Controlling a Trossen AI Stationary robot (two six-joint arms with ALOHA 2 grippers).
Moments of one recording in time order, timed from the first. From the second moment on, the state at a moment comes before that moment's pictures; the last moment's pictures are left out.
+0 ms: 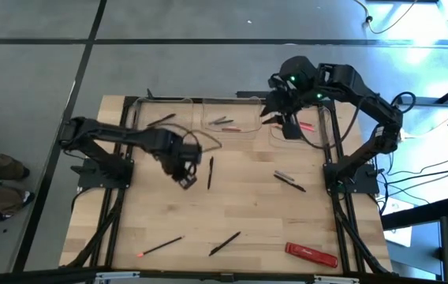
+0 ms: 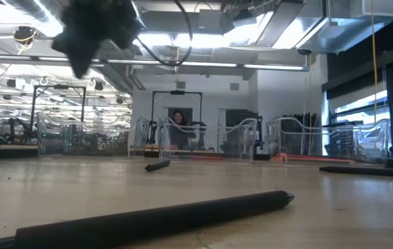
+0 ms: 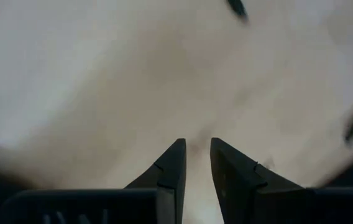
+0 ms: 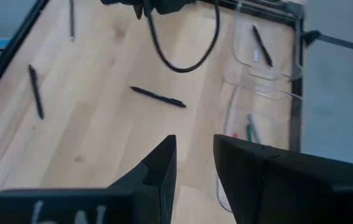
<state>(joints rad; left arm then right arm) -0.06 1.49 1.25 -1.21 0.14 -0.90 -0.31 1.57 2.04 -1.34 -0.28 -0.51</state>
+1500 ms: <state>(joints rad) -0.98 1.76 1.25 -0.96 0.20 -1.67 0.09 1.57 2.04 -1.17 -0.37 -0.31</state>
